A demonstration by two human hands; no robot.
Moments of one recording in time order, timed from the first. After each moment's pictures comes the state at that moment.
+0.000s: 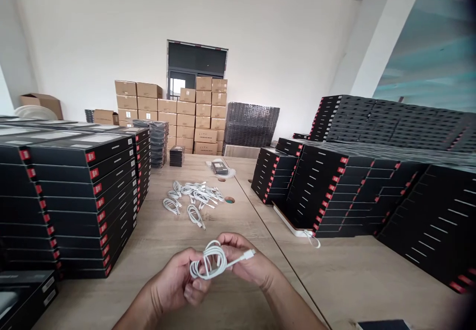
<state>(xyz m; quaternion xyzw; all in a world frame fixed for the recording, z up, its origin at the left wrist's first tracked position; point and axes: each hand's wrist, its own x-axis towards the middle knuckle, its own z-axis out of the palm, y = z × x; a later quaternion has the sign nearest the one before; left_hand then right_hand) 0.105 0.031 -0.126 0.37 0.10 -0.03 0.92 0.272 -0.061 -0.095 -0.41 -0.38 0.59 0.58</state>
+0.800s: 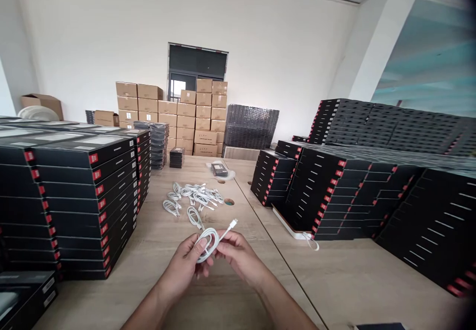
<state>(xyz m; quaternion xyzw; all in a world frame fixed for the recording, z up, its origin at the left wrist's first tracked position) 0.125 0.025 -0.124 0.58 0.17 0.29 0.74 0.271 -0.047 -0.104 -0.46 -0.50 0.43 0.60</state>
